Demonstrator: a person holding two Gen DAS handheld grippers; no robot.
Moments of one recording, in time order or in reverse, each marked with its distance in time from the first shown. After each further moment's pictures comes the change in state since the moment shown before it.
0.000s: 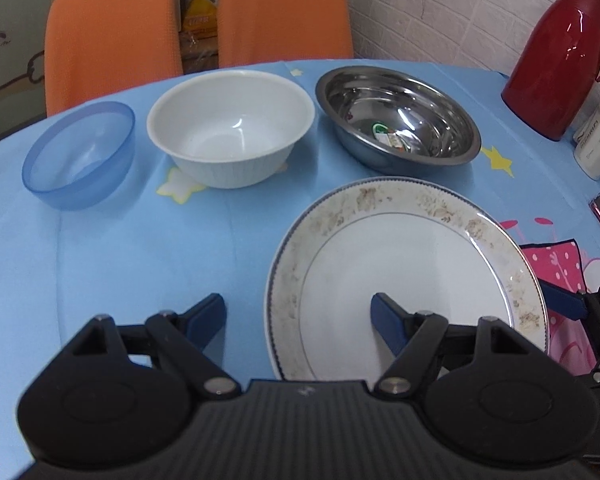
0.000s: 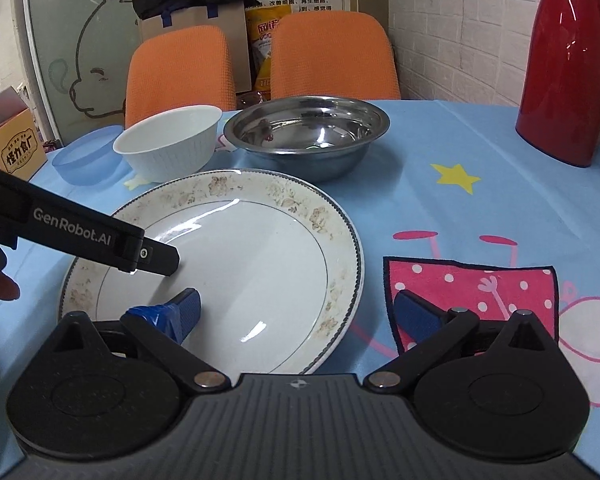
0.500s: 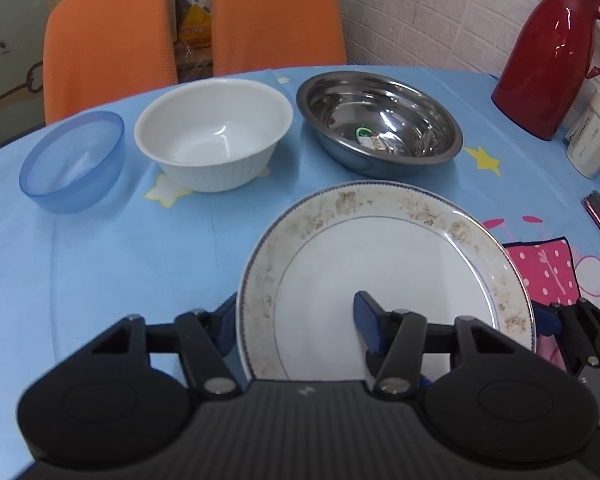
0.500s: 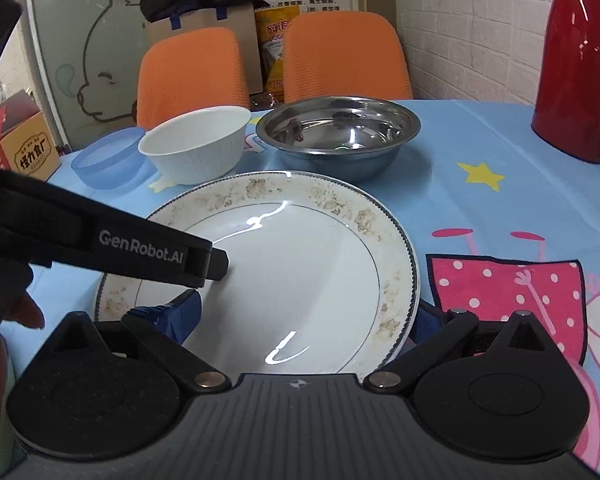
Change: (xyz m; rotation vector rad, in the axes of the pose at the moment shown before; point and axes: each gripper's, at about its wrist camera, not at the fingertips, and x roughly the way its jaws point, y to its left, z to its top) left arm -0.006 -0.015 -0.006 0.020 -0.021 0.001; right arm -0.002 0.025 0.001 0.043 -0.005 0.027
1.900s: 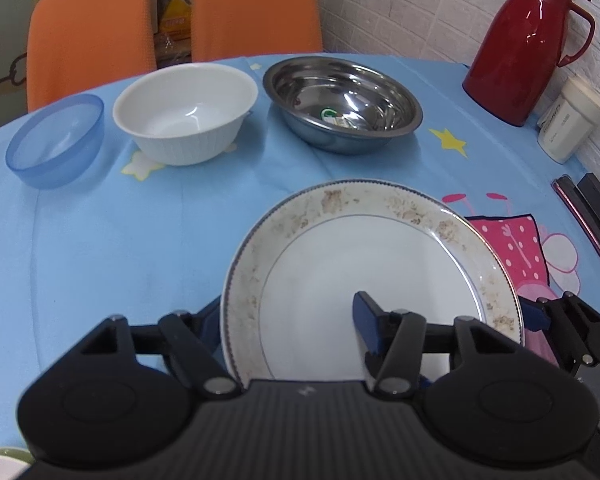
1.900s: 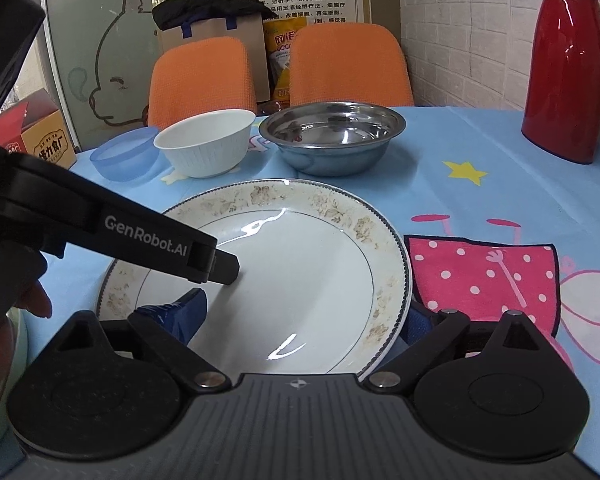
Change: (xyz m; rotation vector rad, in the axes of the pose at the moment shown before) left arm -0.013 -0.012 -0.022 0.000 0.016 -0.071; right arm -0.030 -0.009 -0.019 -0.040 -0.033 0.025
